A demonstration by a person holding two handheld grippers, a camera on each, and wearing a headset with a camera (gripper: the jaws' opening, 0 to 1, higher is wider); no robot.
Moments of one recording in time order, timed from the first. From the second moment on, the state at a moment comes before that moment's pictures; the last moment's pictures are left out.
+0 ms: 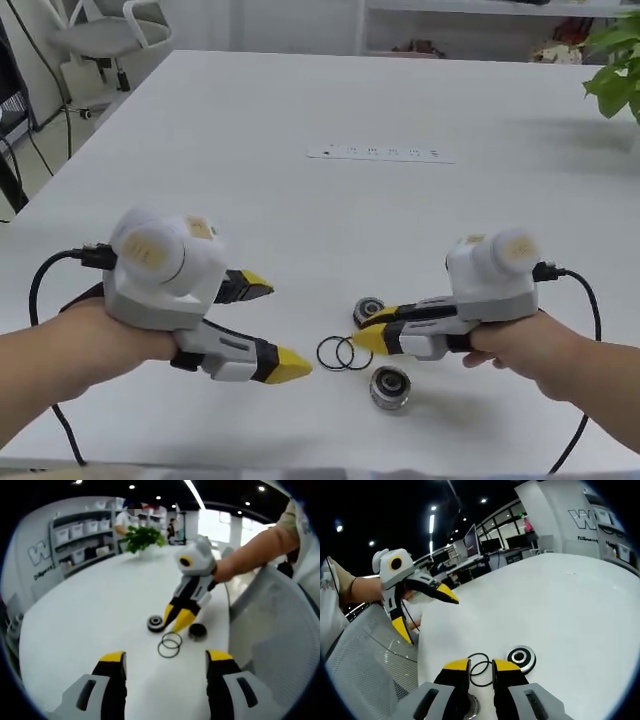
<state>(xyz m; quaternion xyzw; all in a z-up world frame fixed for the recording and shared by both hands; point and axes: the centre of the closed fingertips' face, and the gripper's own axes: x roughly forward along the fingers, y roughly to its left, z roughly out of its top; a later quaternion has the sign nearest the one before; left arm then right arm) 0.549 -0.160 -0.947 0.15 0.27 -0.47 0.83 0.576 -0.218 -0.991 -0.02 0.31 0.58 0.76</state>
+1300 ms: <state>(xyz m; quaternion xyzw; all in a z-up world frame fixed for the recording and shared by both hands) 0.598 -0.195 -0.968 0.16 0.28 -0.47 0.82 0.608 -0.257 -0.996 -0.03 0.28 0.54 0.80</state>
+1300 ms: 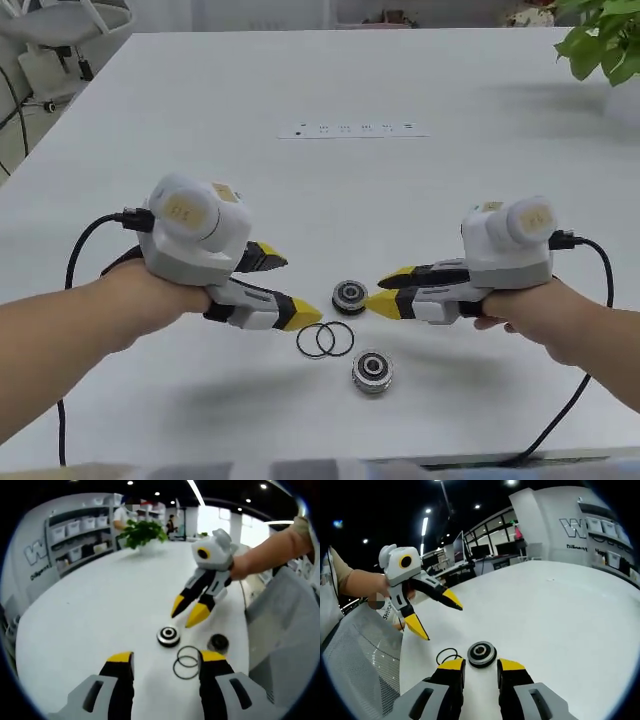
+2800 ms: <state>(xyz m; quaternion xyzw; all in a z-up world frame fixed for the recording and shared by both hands) 0.620 -0.244 -1.001 0.18 0.29 -0.50 0.80 0.610 -0.257 -1.006 -0.05 0.27 0.55 0.79</state>
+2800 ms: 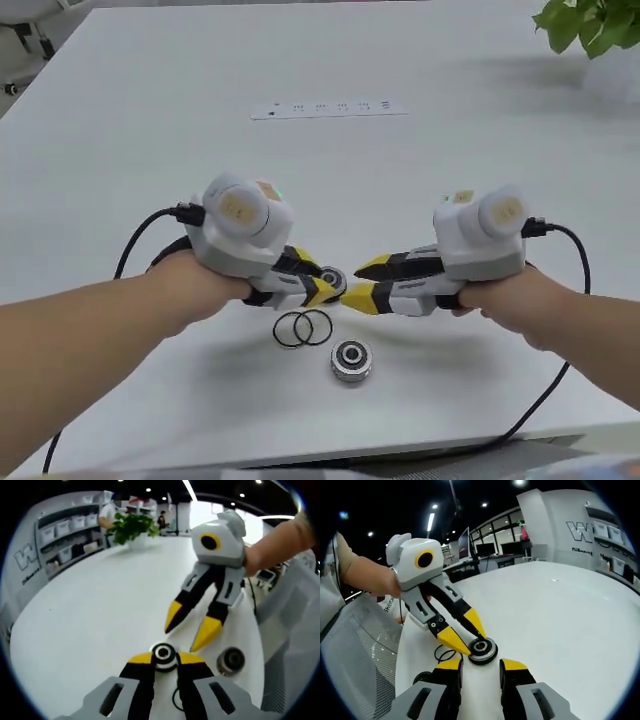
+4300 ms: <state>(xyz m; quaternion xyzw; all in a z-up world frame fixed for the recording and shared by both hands) 0.626 -0.243 -1.004 0.17 0.29 -0.47 0.81 0.616 -0.243 -1.016 -0.12 0.25 0.54 0.80</state>
